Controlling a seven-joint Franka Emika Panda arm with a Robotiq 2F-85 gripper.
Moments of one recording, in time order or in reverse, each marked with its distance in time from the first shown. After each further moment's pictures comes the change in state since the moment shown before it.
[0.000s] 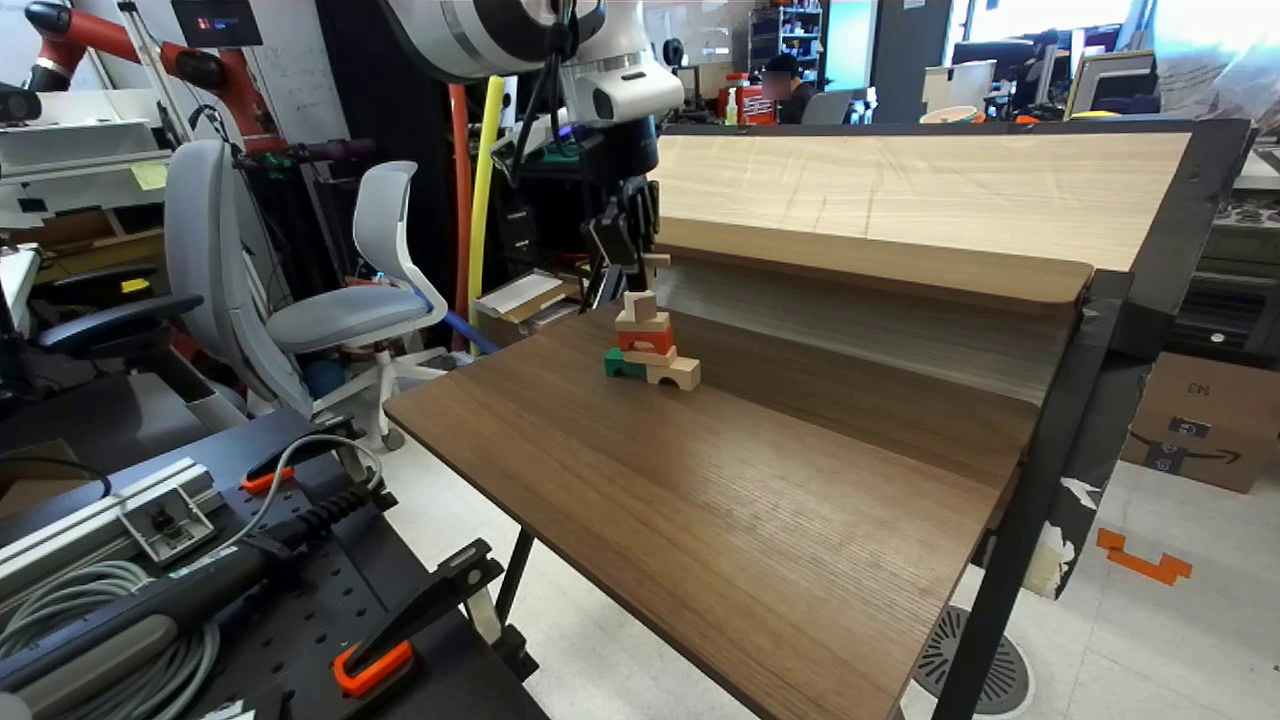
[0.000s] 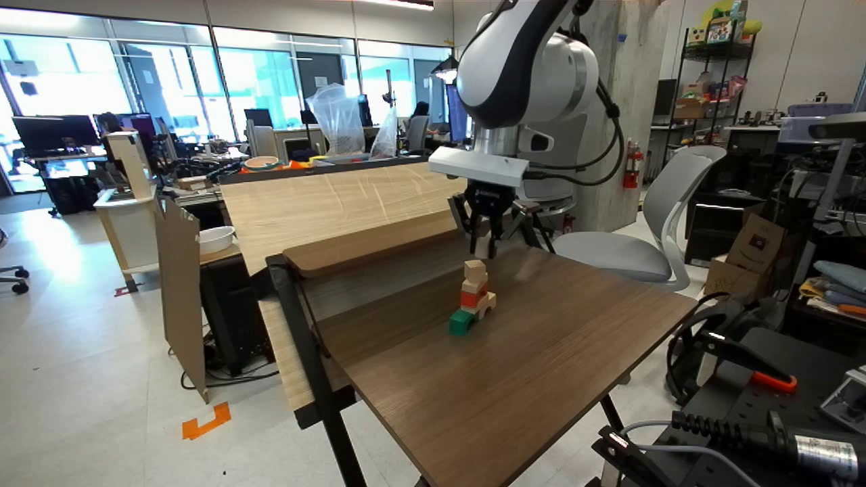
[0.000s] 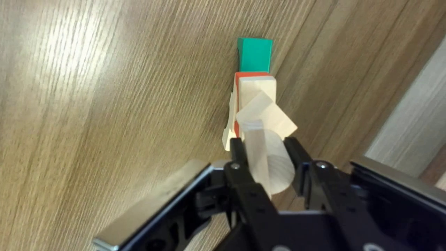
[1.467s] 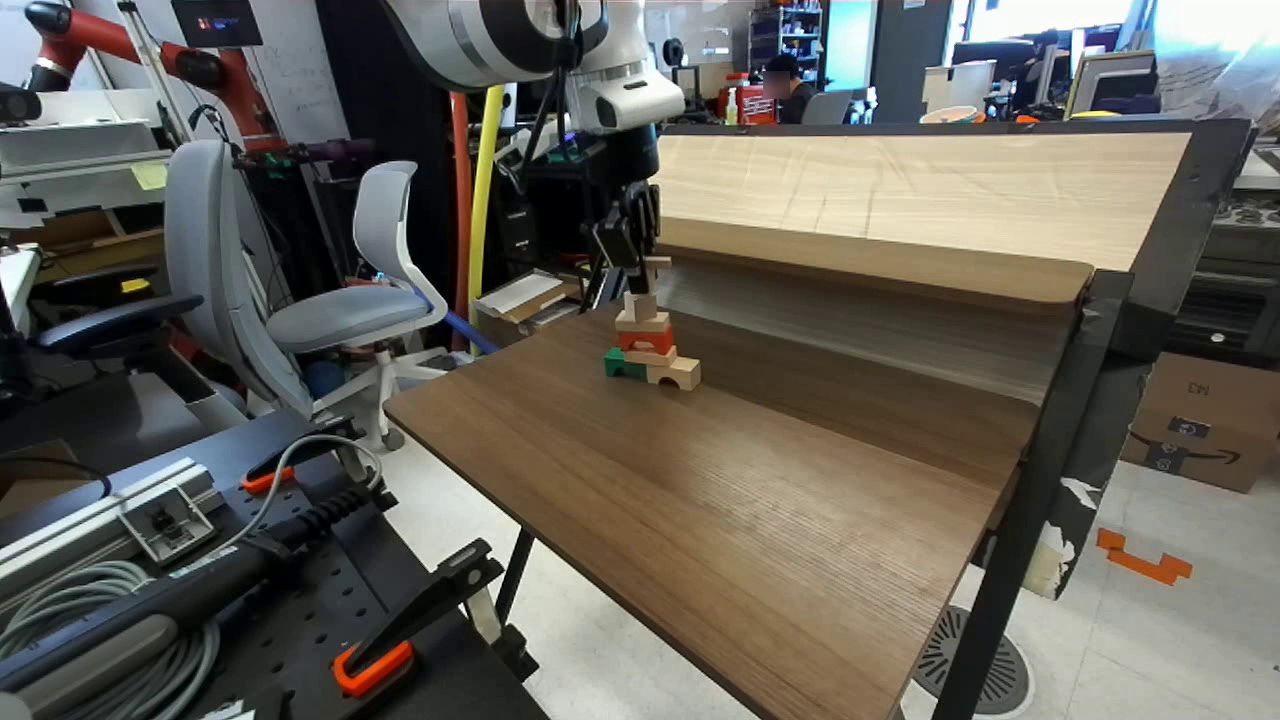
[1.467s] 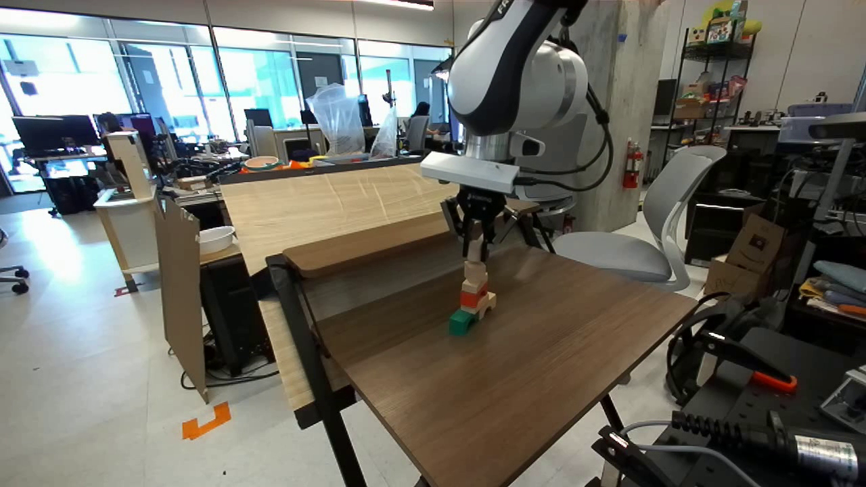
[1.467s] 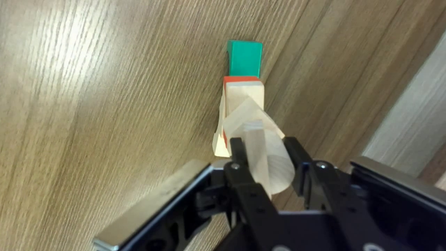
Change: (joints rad) arm 0.010 0.034 0.000 0.035 0.000 0.005 0.003
